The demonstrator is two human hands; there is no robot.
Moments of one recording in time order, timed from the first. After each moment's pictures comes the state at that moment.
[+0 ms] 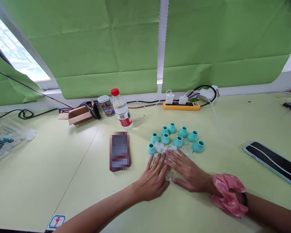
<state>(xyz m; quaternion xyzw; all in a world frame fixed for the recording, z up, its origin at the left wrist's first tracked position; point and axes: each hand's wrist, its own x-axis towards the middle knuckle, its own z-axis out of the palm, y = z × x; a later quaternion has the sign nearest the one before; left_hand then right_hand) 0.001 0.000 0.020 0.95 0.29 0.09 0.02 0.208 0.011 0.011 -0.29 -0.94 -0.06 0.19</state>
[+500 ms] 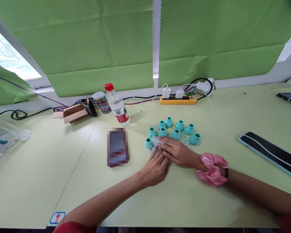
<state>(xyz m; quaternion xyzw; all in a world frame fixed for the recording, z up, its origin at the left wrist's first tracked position) 0.024 0.015 0.006 0.95 0.27 0.15 0.02 0.201 0.040 0.021 -0.31 -0.93 -0.03 0.21</state>
